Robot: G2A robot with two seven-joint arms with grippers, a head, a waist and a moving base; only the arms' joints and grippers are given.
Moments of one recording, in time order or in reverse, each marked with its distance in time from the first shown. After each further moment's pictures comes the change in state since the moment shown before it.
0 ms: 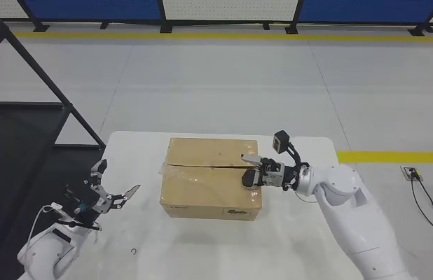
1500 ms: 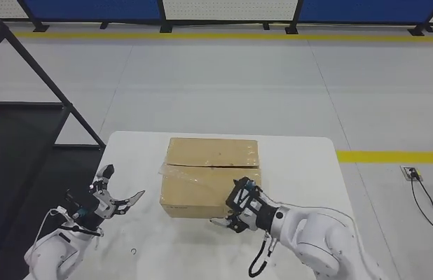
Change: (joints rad) left arm 0.010 0.002 0.023 0.027 -0.056 -0.062 0.055; right arm -0.293 0.046 -0.153 -0.655 -1.439 -0.375 -0.352
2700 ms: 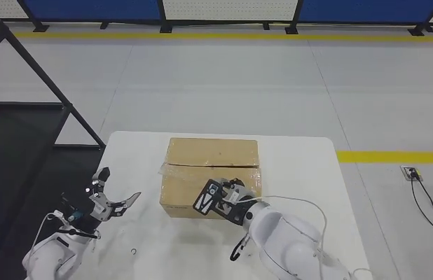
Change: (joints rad) left arm 0.026 0.002 -0.016 0.014 -0.028 0.018 0.020; right arm 0.150 -0.077 -0.188 0.012 -0.423 0.073 0.103
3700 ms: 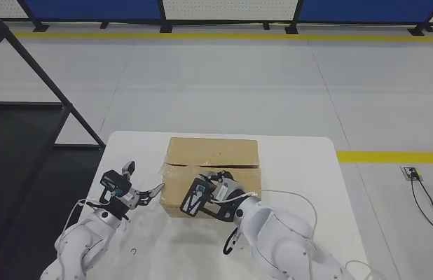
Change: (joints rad) left arm -0.146 -0.036 0.195 0.020 -0.066 0.106 -0.317; right arm 0.060 -0.041 -0.037 0.031 -0.104 -0.036 -0.116
